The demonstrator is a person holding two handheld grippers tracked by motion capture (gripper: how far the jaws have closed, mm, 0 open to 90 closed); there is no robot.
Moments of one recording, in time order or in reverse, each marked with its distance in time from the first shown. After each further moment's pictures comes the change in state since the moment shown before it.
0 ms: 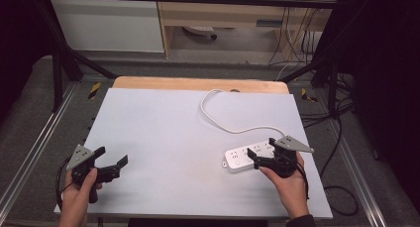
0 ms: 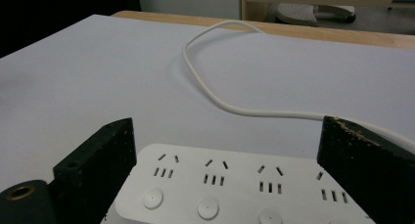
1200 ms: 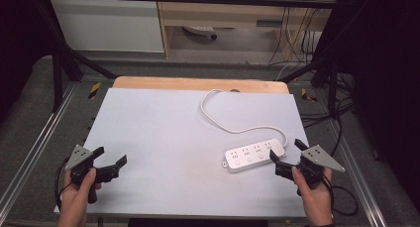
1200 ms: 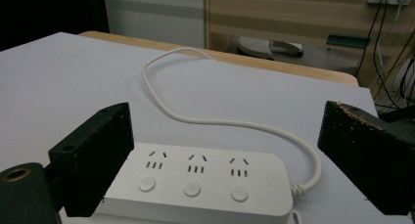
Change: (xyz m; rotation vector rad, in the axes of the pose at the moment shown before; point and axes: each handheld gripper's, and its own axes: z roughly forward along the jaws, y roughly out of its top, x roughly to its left) left arm 0.002 0.000 -0.002 -0.002 0.007 -0.005; right arm -0.024 -0.009 -0.056 -0.176 -0.141 -0.071
